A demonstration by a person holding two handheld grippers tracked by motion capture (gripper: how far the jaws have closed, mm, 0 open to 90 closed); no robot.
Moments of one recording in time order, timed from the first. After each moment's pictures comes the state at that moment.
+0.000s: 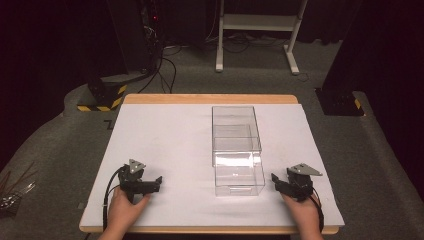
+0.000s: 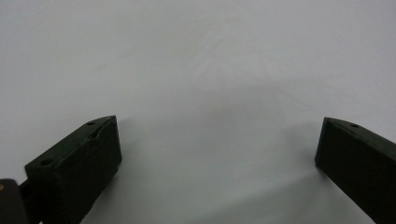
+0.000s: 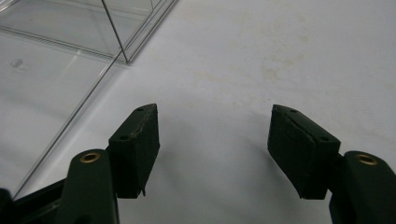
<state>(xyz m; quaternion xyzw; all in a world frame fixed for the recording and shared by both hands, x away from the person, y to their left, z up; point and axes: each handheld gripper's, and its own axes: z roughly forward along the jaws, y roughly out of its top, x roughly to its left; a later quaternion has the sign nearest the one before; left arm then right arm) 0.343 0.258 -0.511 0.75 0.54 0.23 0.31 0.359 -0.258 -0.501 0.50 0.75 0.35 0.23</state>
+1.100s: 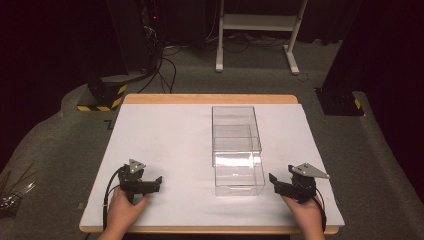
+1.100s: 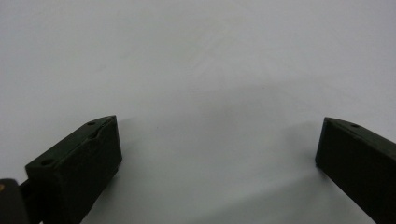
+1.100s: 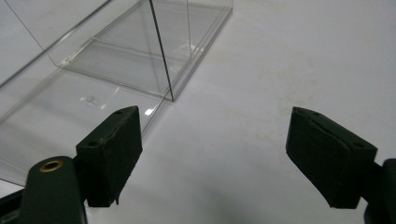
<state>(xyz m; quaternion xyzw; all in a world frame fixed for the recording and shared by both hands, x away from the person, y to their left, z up) 0.343 0.258 -0.511 0.75 0.54 0.23 0.31 0.341 -0.253 -0.469 0.48 0.74 0.41 0.23</state>
